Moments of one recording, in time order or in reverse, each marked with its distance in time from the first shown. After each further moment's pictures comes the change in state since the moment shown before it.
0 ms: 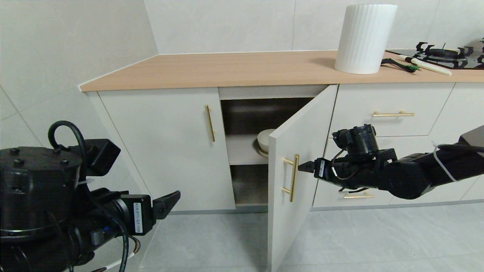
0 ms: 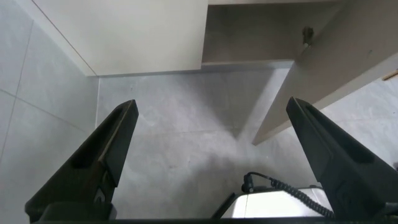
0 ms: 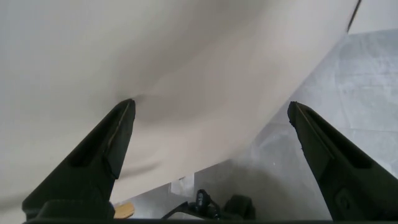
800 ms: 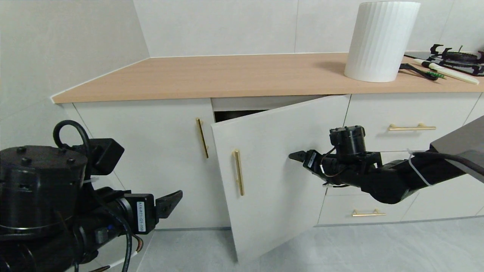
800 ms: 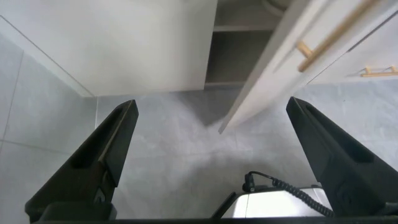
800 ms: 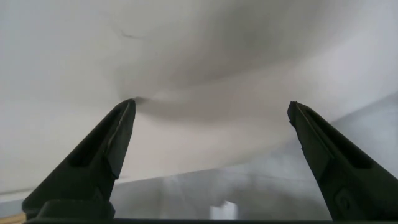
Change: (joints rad) left arm 0.001 0.015 -0.008 -0.003 0.000 0.000; right arm 0.025 0.090 -0.034 -0.219 -0.034 0.213
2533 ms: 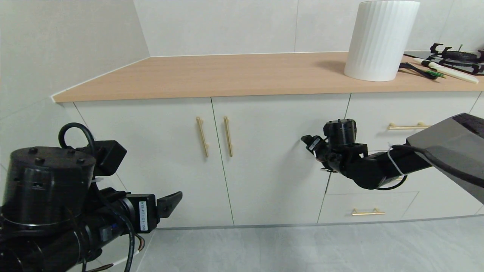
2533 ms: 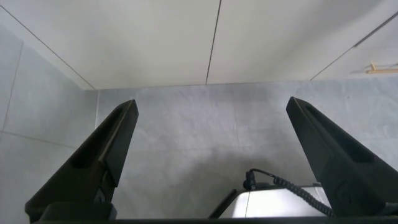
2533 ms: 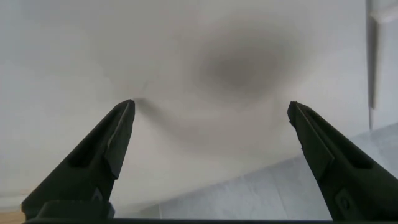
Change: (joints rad) left arm 0.019 0.014 0.004 0.000 0.000 -0.017; right arm -0.022 0.102 -0.187 0.001 -0.303 0.096
